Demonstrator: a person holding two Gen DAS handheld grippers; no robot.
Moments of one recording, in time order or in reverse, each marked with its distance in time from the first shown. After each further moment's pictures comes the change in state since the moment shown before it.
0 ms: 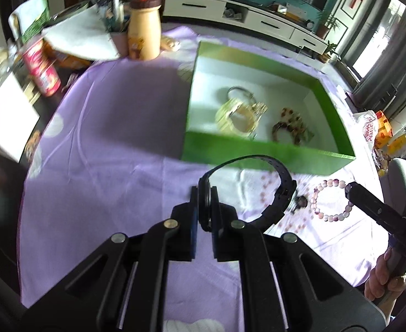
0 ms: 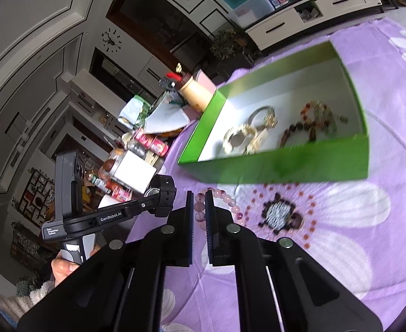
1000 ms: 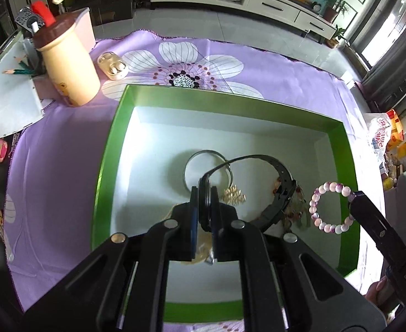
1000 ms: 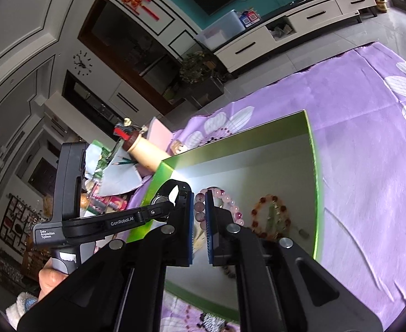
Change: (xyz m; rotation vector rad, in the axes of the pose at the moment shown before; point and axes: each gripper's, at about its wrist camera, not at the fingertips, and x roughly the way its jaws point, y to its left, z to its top) left arm 0.116 -0.067 0.140 0.013 0.130 0.040; right arm 0.045 -0.072 0.107 0.064 -0.087 -0.143
